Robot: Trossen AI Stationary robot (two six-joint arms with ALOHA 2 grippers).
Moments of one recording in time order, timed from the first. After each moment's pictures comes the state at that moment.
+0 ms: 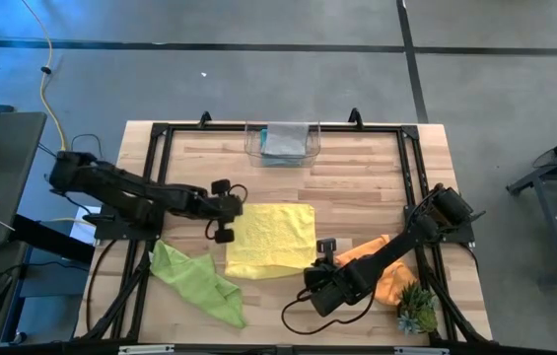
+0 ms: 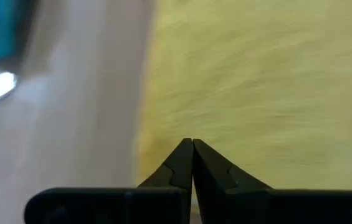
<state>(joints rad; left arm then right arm) 0.03 1.35 0.63 -0.30 -0.27 -0.08 0.62 1.92 1.31 -0.74 0.56 0.39</state>
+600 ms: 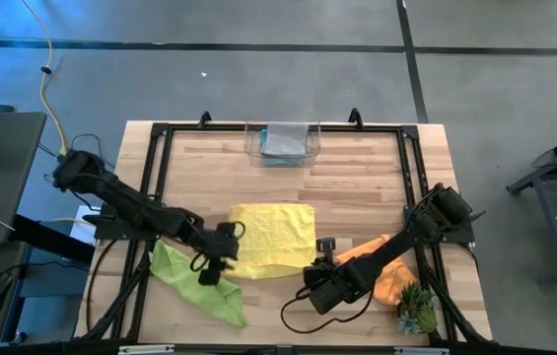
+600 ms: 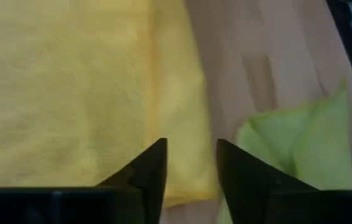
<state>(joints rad) -0.28 1.41 0.63 -0.15 0.06 -0.28 0.60 1.92 1.31 -0.74 0.55 0.38</state>
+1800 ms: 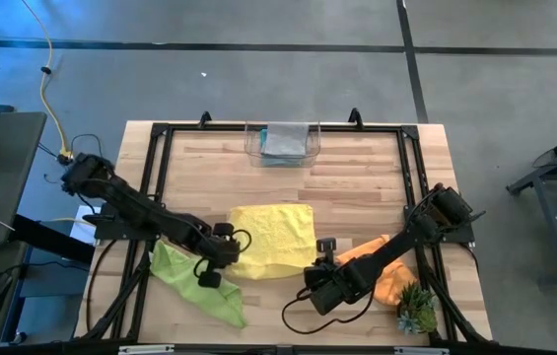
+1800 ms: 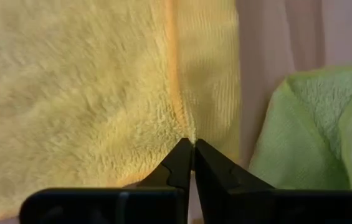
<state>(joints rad) -0.30 1.50 0.73 -0.37 -0.01 -0.28 0.61 1.92 1.31 -0.75 0.55 0.38</state>
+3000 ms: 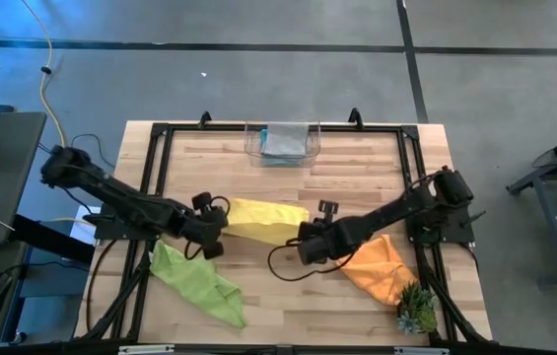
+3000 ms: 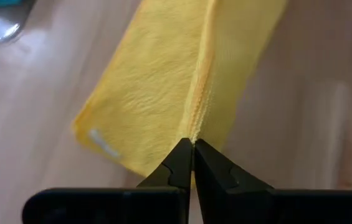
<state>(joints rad) -0.25 1.24 0.63 -0.52 -0.45 -0.50 0.34 1.82 1.25 -0.80 0.56 0.40</state>
